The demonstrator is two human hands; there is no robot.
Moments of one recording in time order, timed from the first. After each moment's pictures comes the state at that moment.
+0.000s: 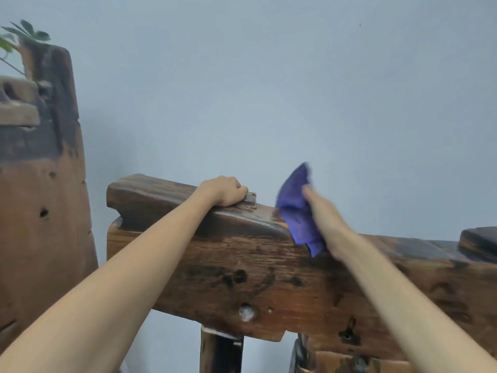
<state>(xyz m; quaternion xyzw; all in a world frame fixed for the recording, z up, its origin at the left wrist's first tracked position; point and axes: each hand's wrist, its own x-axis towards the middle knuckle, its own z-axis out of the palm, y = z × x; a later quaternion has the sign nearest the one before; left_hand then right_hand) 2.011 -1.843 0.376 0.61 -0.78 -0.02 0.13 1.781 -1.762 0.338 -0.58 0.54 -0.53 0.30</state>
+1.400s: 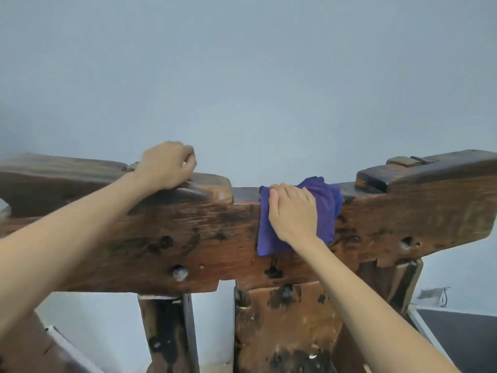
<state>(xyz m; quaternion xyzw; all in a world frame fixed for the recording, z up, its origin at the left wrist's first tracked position) 1.952 -1.802 0.366 0.47 -0.83 0.16 0.27 1.684 -1.708 0.259 -0.61 0.68 -0.33 -0.24</state>
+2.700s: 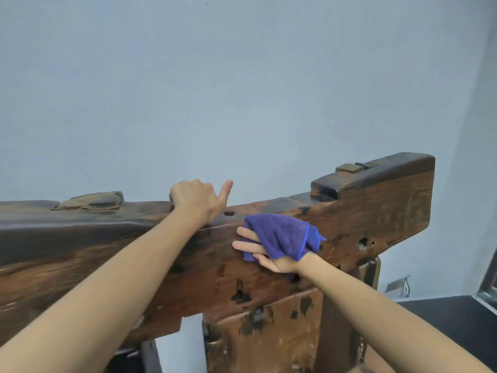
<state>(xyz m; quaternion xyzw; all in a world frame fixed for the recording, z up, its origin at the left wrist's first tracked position) 1.792 -1.779 0.341 0.56 -0.78 0.23 0.13 1.585 -1.698 0.214 -0.82 0.57 -0.04 -0.10</state>
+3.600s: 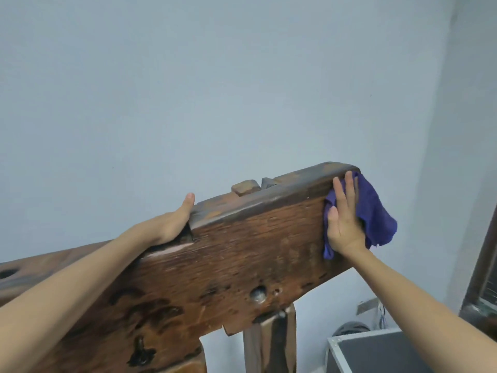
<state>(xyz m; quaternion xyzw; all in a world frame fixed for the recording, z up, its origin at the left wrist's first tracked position) 1.507 -1.811 0.312 0.52 -0.81 -0.24 0.15 1.125 -1.679 0.219 -0.55 0.61 -0.52 -0.25</state>
